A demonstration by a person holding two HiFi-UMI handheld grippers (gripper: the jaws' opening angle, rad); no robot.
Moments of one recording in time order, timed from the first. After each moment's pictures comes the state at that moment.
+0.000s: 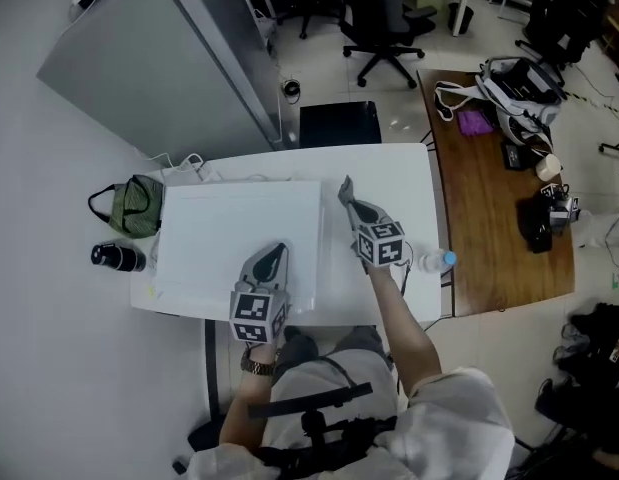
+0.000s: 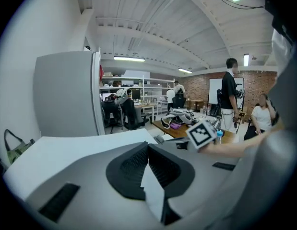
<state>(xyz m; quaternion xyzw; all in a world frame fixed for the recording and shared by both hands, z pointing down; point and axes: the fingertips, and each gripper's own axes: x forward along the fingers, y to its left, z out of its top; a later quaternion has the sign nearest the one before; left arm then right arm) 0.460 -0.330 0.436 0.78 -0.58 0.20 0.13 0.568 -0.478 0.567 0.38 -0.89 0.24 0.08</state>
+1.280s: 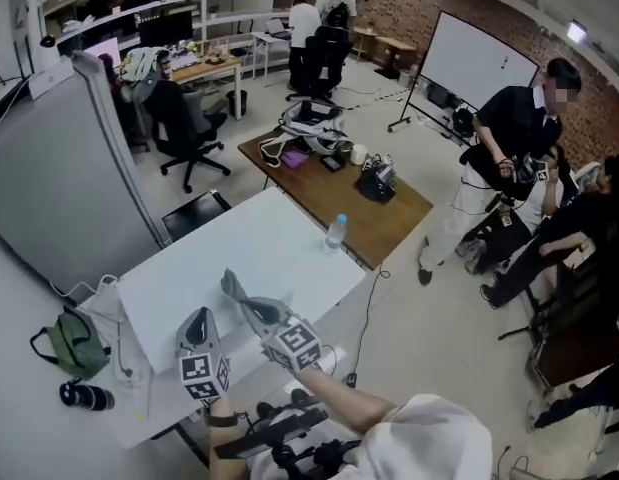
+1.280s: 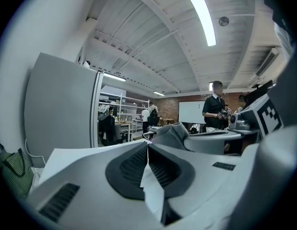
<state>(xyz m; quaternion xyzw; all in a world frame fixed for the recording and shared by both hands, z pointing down) 0.183 -0.118 0.339 0.90 -0.42 0.09 0.07 0.260 -0.100 0.335 0.54 -0.84 0.09 0.00</state>
